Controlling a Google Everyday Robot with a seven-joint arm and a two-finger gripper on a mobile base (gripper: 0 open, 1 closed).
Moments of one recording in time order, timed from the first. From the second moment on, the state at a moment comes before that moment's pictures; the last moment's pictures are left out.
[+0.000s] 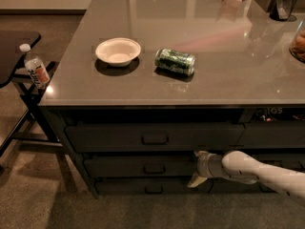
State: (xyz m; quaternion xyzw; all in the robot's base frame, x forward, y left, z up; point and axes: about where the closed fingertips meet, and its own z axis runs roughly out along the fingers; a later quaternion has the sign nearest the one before) arm 0.574 -0.178 0.415 -0.65 0.66 0.01 0.37
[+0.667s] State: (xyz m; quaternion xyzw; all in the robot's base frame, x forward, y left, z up) arm 0.589 -0.185 0.398 -0.65 0.67 0.01 0.37
